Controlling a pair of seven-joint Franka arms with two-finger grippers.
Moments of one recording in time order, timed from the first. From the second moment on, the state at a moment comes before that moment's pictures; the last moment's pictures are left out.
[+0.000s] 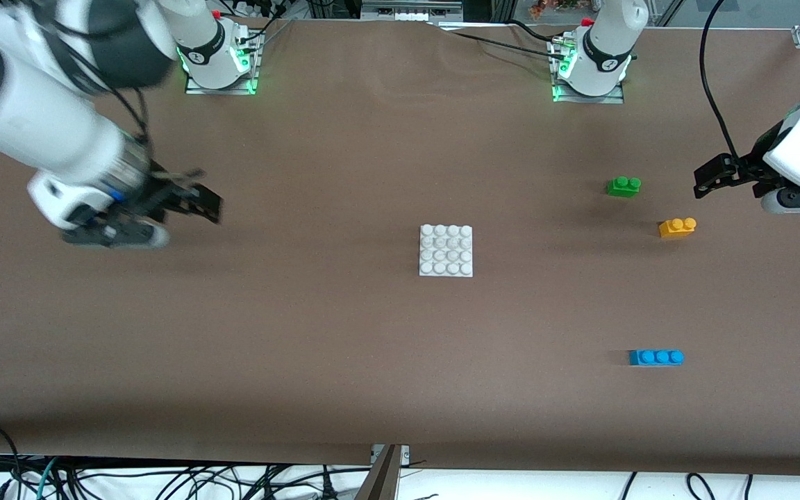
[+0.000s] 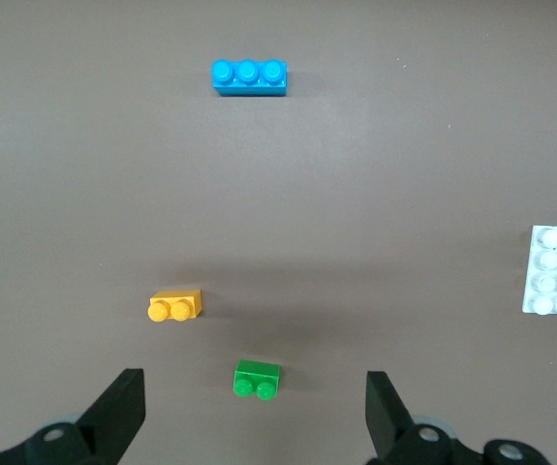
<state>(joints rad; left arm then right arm) -0.06 0.00 0.05 -1.73 0.03 1.70 -0.05 0.59 0.16 -0.40 -1.53 0.14 1.66 0.18</state>
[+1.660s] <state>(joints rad) -0.06 0.00 0.05 -1.73 0.03 1.70 -0.05 0.14 0.02 -0.11 -1.54 0.04 1.56 0.06</state>
